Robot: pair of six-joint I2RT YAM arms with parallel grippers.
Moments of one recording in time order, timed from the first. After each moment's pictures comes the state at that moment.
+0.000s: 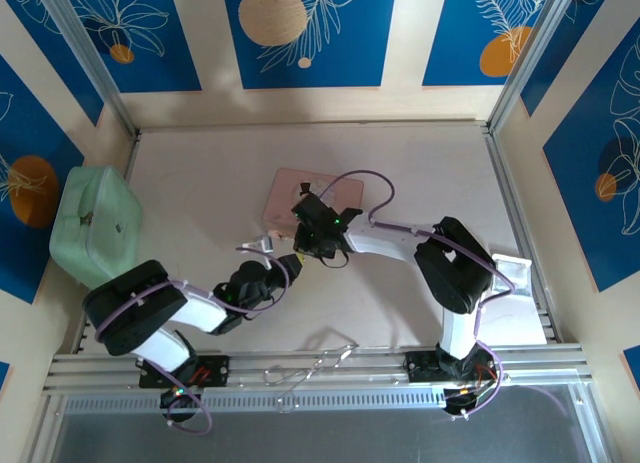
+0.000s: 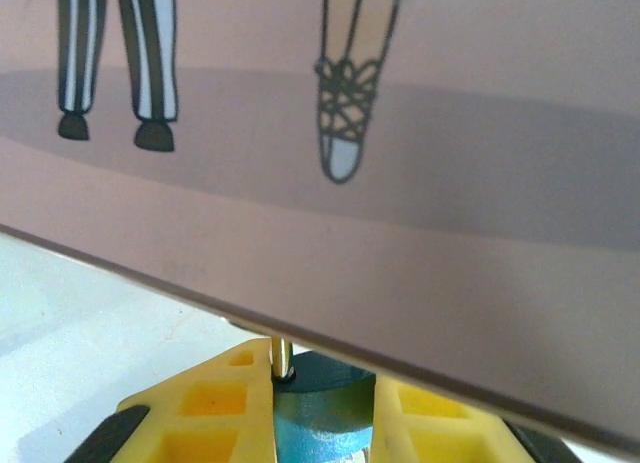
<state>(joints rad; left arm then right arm) -0.85 1.53 0.23 0.95 -0.17 -0.96 0.85 1.85 1.24 -0.46 -0.01 1.02</state>
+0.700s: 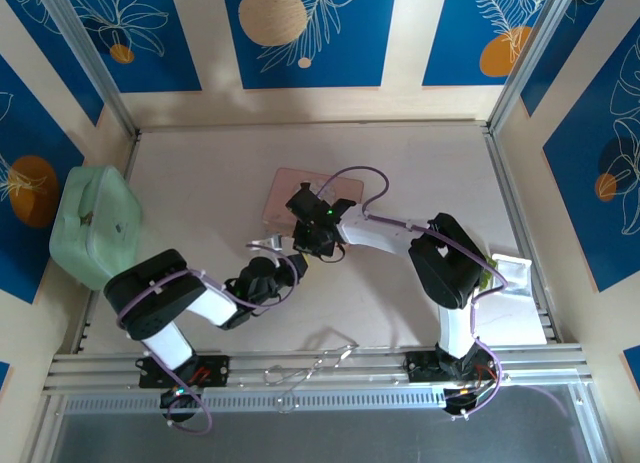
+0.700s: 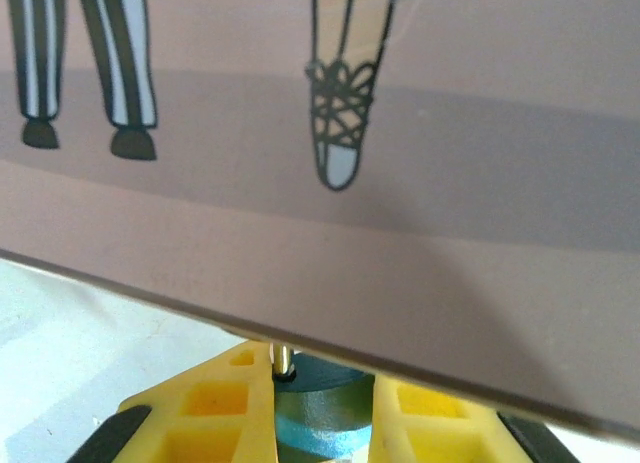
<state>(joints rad) -0.85 1.65 0.29 0.99 -0.14 -0.94 0.85 1.90 1.35 -0.62 -0.03 1.05</state>
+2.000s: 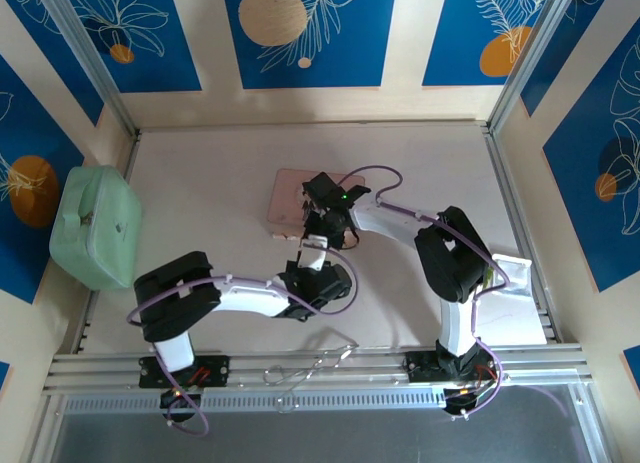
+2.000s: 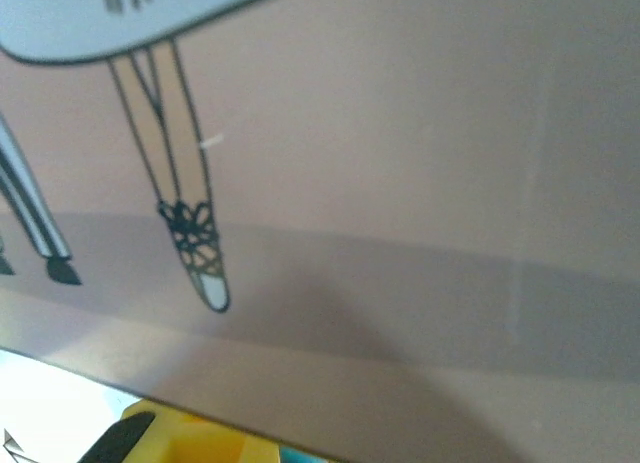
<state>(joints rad) -1.19 1.76 0.85 -0.07 -0.96 -0.70 0.73 1.91 1.36 -0.66 -0.25 1.09</state>
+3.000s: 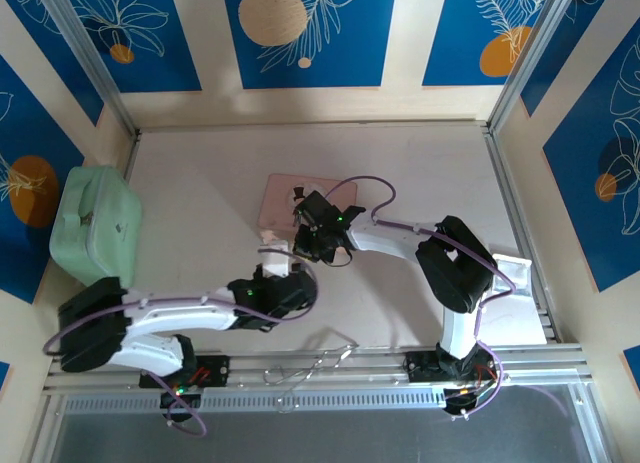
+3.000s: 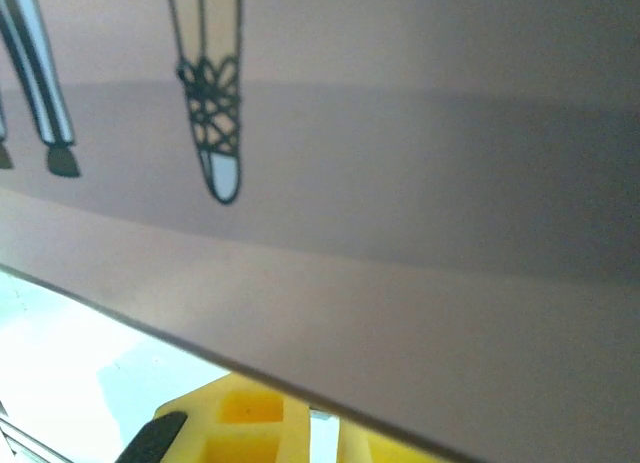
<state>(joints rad) -1.20 1.28 0.65 -0.32 -0.80 -1.00 0.83 1.84 1.22 -0.46 -0.20 1.10</state>
